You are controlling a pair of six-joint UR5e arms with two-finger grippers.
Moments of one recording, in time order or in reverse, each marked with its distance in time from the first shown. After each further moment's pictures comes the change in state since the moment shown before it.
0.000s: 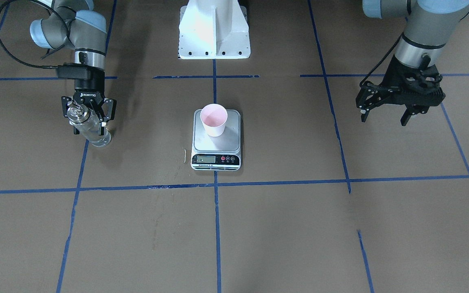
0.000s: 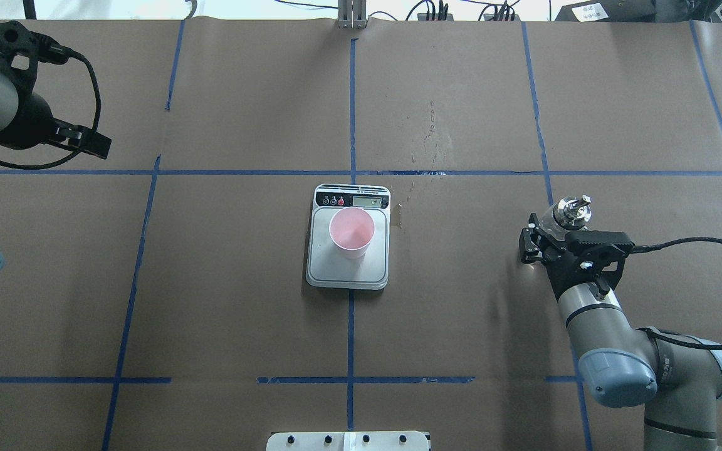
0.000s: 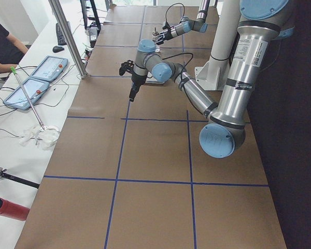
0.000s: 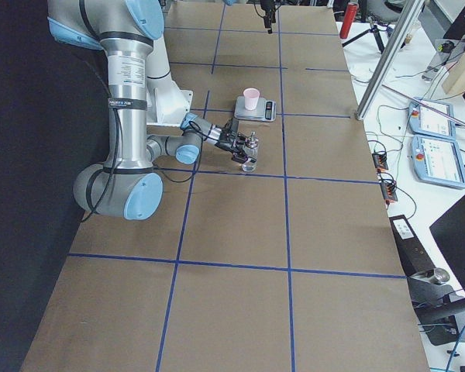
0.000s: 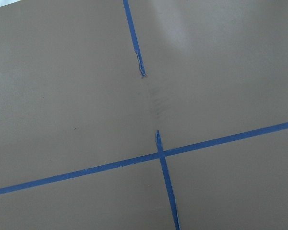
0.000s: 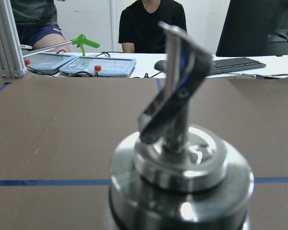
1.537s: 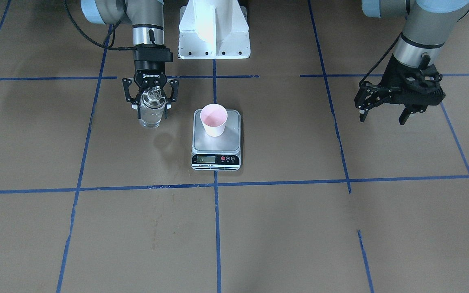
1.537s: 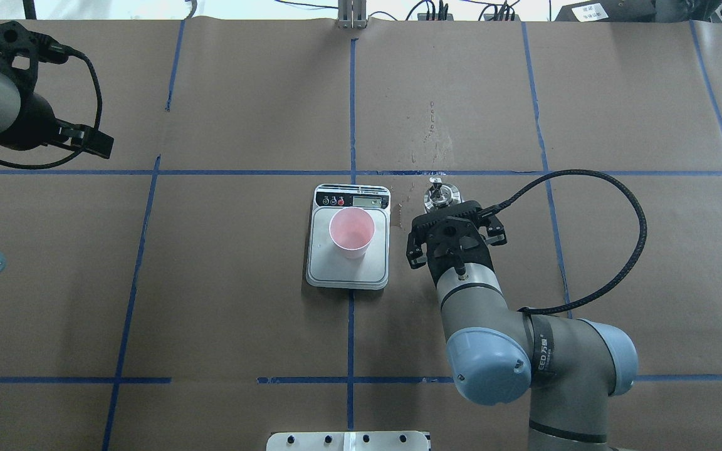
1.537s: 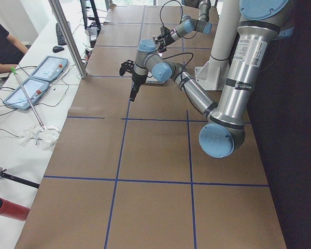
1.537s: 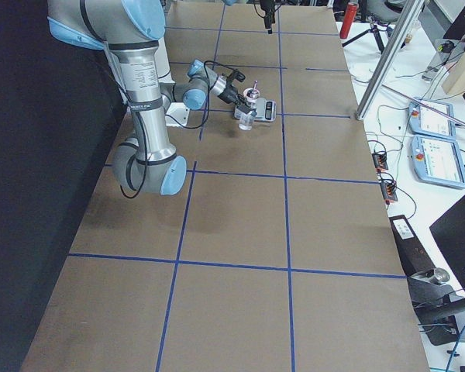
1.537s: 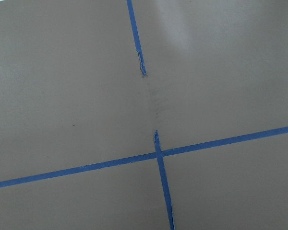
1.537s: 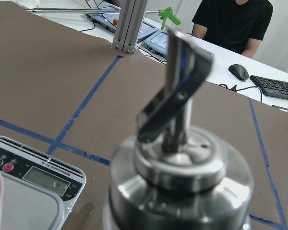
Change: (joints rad) left arm 0.004 -0.003 0.000 0.001 -0.001 -0.041; right arm -0.014 0.395 0.125 -0.555 0.160 -0.332
